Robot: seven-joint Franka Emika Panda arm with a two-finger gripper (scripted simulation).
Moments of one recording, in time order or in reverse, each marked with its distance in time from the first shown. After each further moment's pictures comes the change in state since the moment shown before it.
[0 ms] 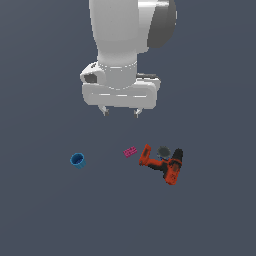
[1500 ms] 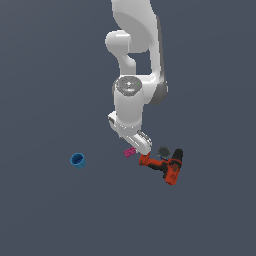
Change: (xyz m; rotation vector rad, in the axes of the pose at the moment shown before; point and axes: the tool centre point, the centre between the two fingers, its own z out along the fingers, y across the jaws) arm -0.024 -0.023 0.189 -0.024 -0.049 0.678
